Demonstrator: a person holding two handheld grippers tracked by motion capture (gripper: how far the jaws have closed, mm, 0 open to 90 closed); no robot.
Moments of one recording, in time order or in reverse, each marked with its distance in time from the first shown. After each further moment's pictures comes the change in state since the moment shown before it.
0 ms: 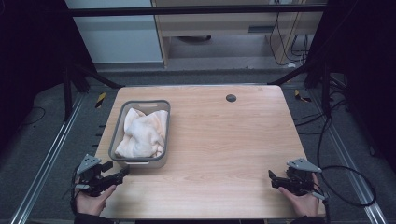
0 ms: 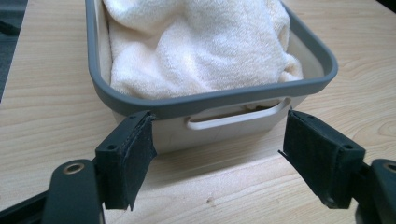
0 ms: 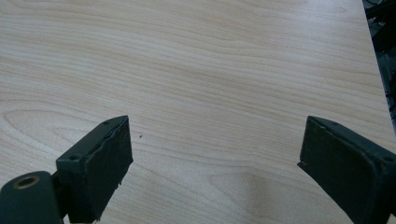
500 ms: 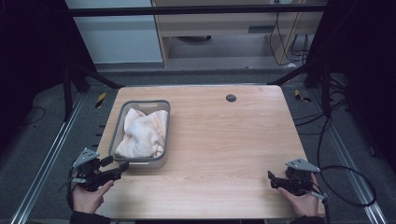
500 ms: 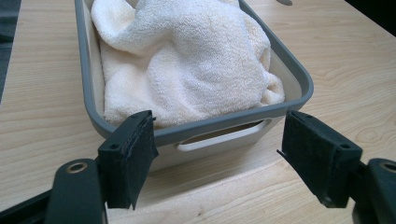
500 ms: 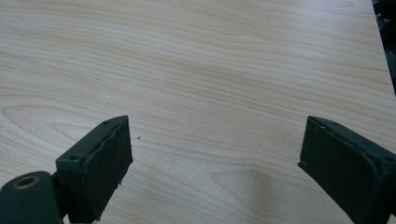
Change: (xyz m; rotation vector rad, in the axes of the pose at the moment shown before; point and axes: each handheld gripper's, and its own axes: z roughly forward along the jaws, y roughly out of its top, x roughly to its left) left arm -0.001 0.023 -0.005 0.003 -0.038 0.022; right arm 0.001 -0.001 0.003 0.014 0.007 -0.006
